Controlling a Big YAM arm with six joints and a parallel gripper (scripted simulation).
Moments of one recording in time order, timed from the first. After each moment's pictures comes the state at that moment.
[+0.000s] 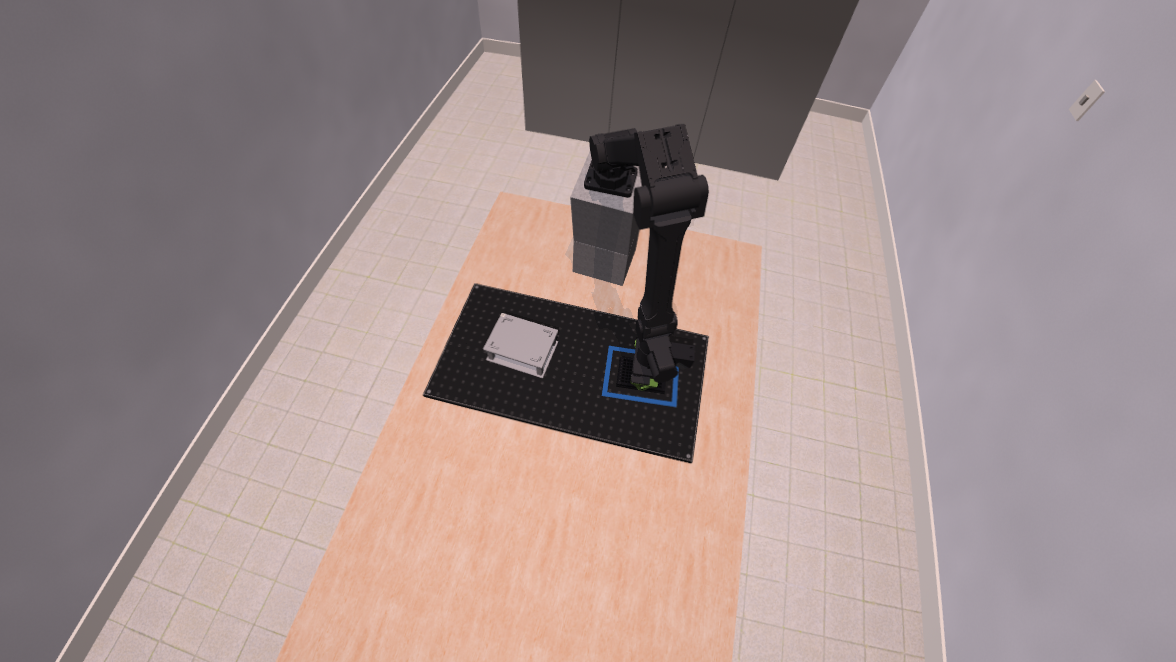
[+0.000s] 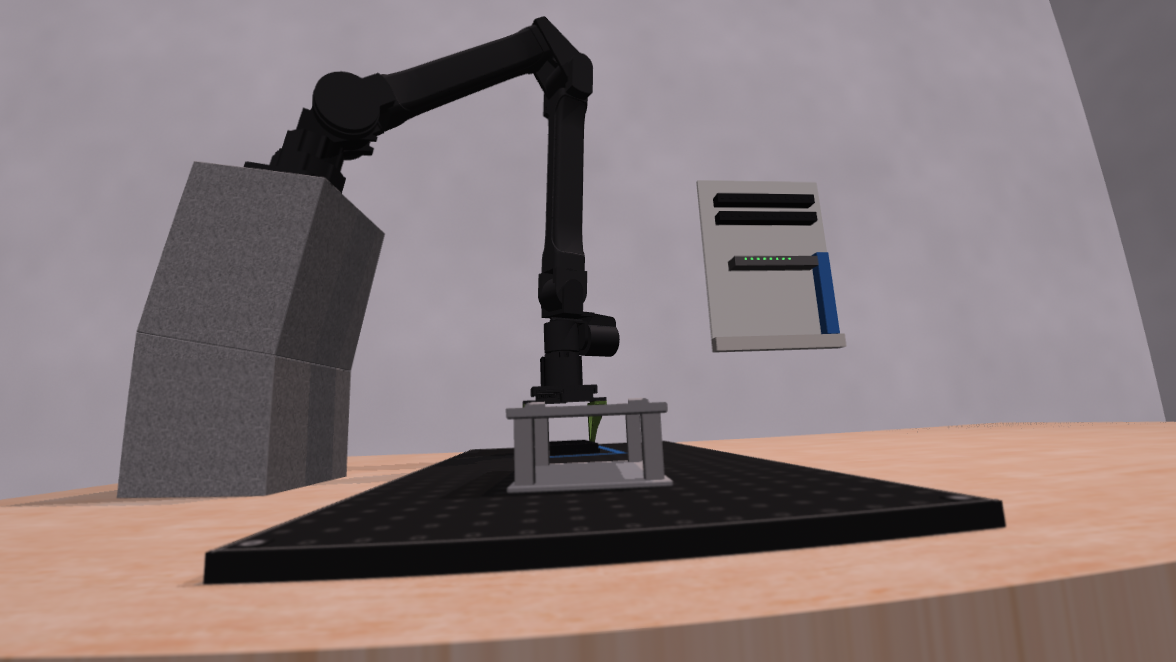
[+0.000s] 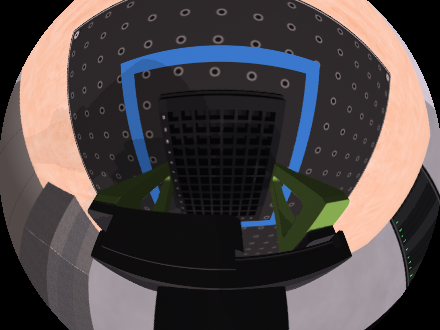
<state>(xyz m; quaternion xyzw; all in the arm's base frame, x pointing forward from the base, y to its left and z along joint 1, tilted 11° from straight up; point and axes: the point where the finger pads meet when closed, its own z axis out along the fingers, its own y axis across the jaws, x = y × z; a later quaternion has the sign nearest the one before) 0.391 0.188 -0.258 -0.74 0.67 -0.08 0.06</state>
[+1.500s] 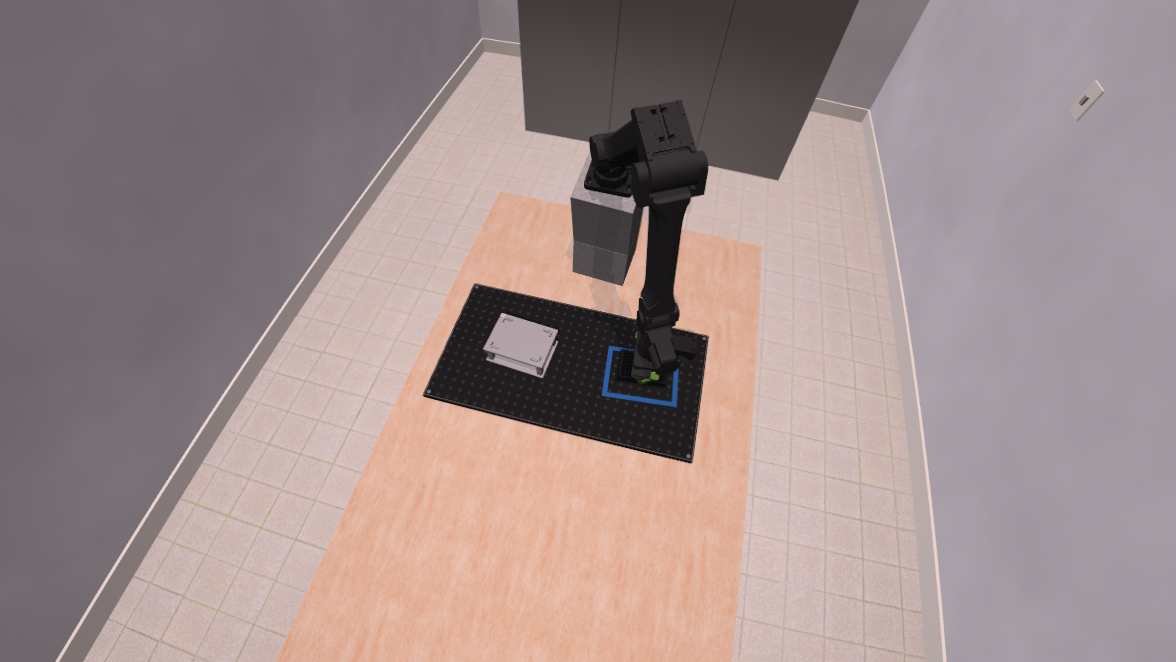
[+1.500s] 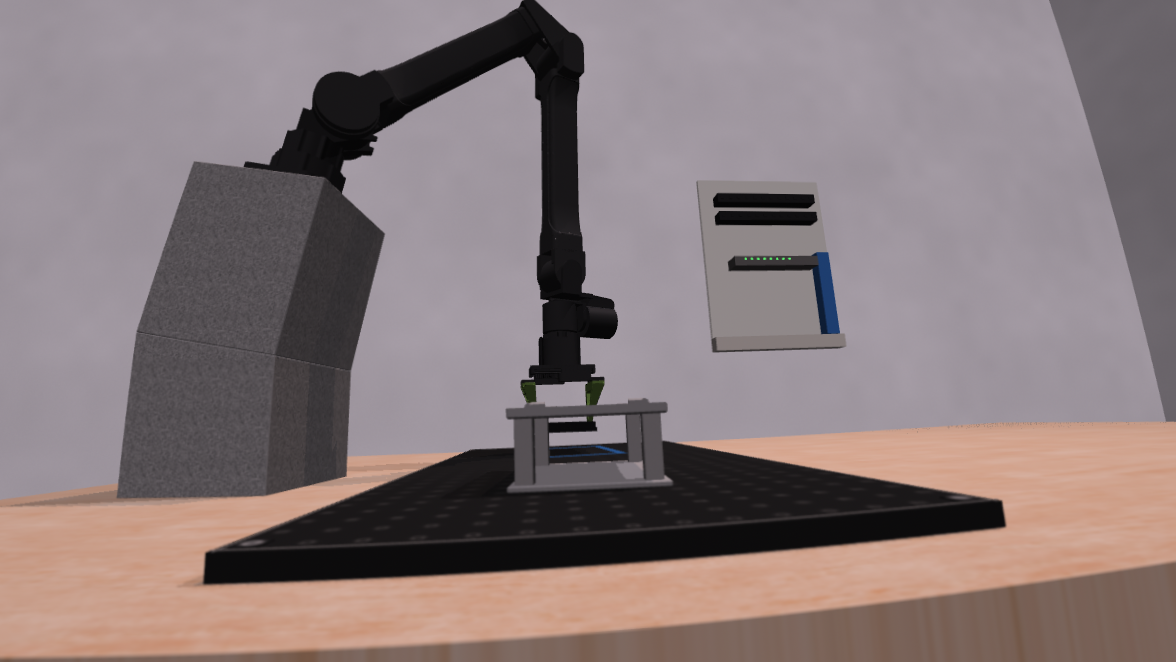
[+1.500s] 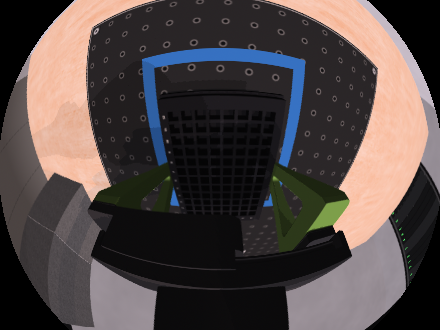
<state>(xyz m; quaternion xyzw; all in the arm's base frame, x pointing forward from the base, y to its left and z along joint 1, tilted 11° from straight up) 0.382 0.185 -0.227 -0.74 0.67 -0.08 0.06</state>
